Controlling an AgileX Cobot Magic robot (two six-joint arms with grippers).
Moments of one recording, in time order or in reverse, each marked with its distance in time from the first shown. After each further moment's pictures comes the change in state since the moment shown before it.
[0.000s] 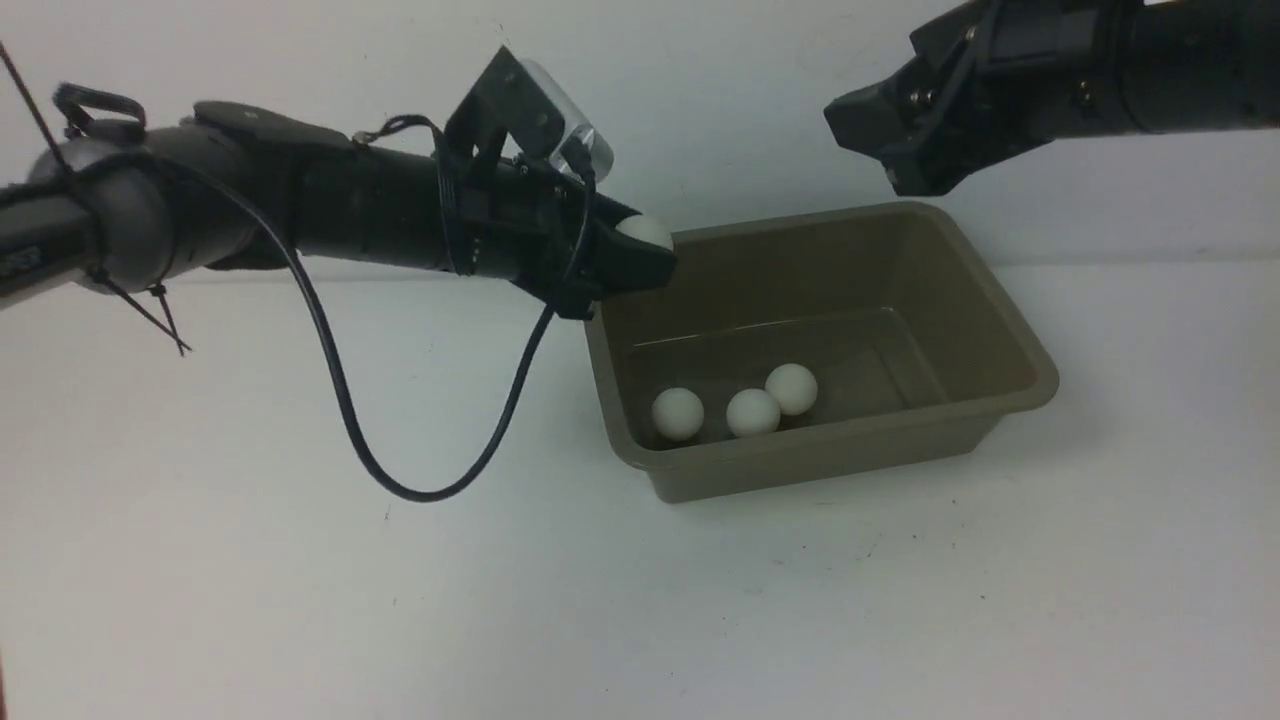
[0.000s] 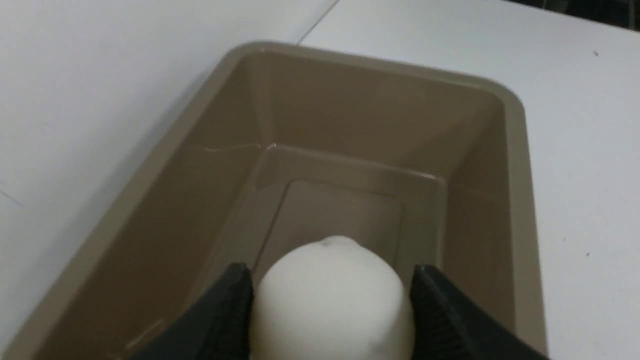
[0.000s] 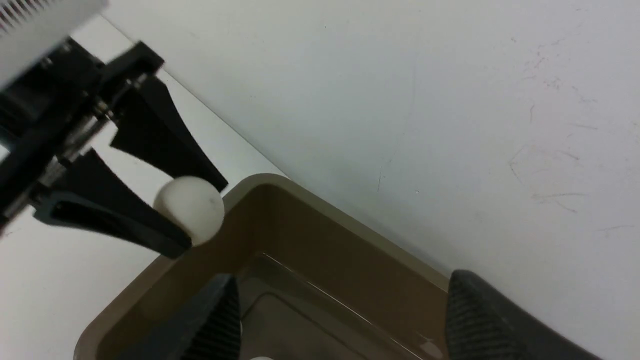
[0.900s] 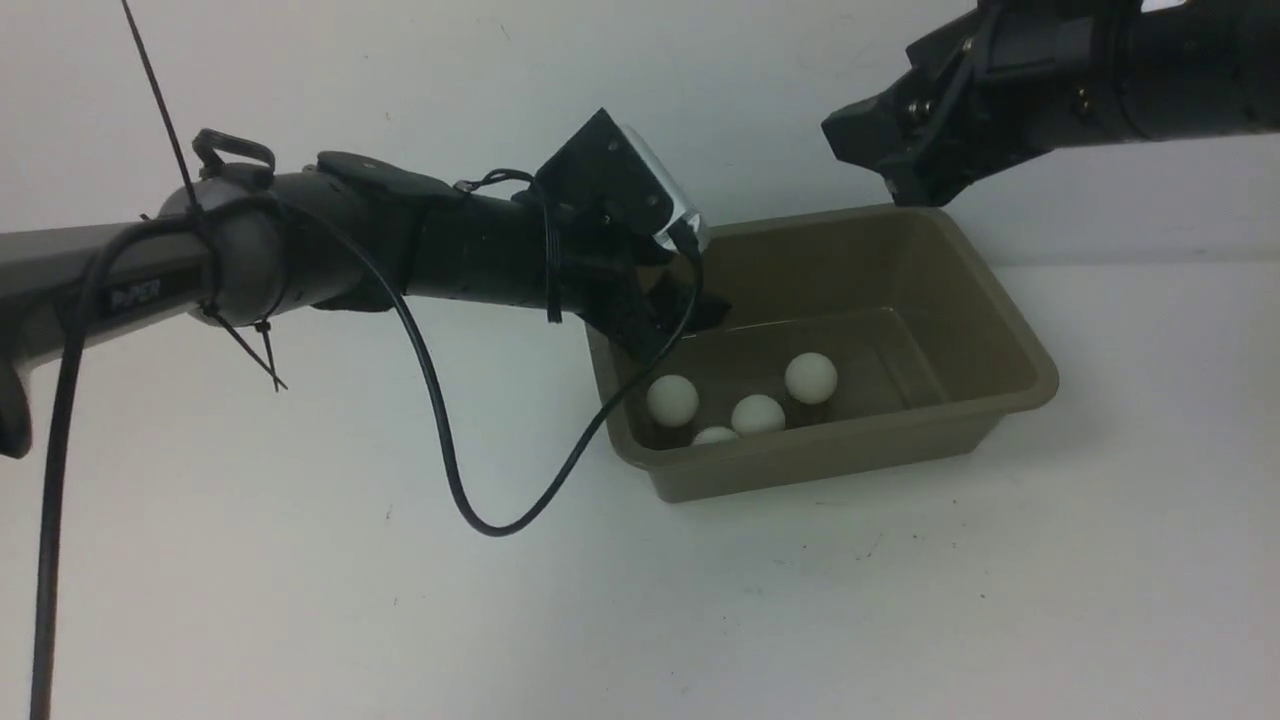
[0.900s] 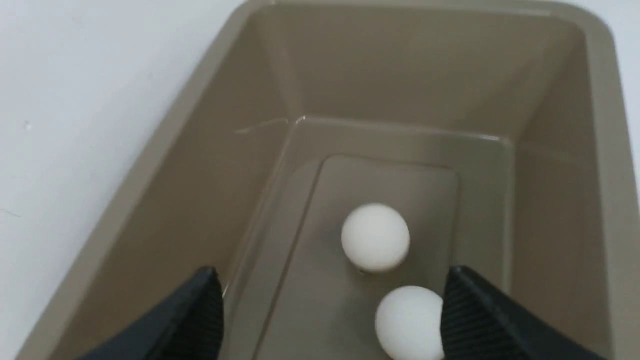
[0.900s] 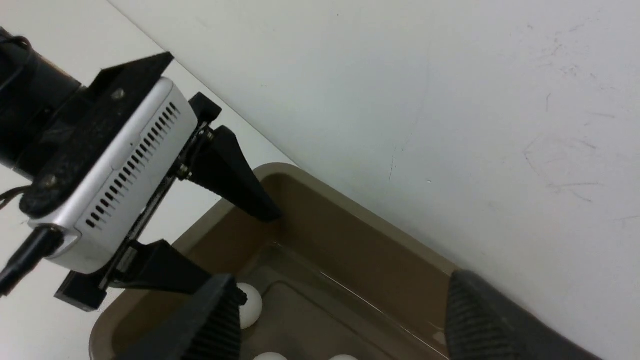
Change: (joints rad) right arm 0.000 0.000 0.000 0.003 0.027 0.004; left arm -0.105 0.011 0.000 0.007 -0.227 0.066
